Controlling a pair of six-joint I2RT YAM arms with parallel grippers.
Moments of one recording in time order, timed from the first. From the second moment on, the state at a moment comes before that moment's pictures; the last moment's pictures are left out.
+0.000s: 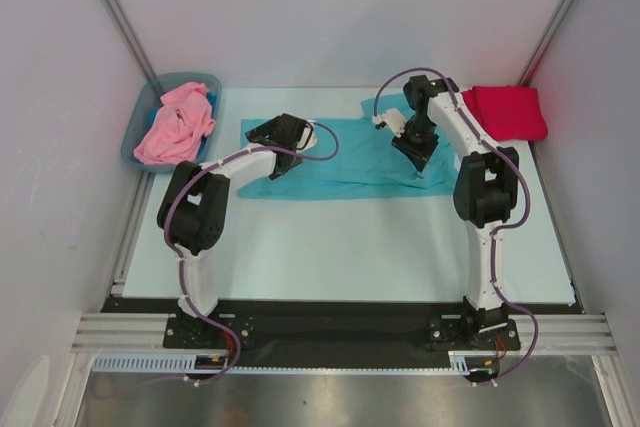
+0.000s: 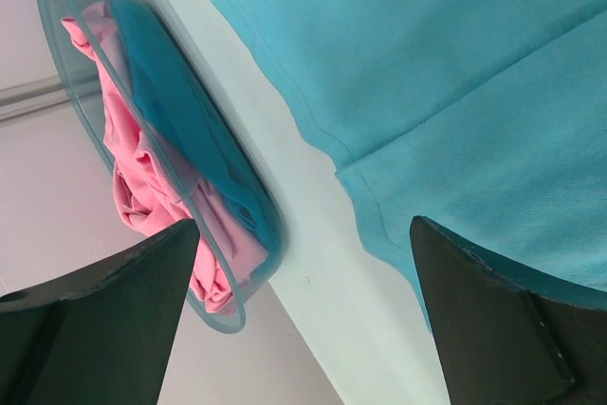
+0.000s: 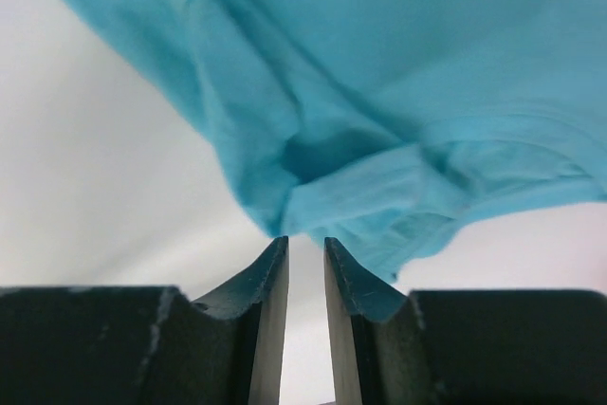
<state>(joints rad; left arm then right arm) -0.46 1.97 1.37 -0.31 -0.61 0.74 0.24 2.21 2.06 -1.34 -0.09 -0.79</state>
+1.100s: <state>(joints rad) -0.46 1.97 1.37 -0.30 -0.63 0.76 0.28 2.35 2.11 -1.32 -0.12 -0.78</state>
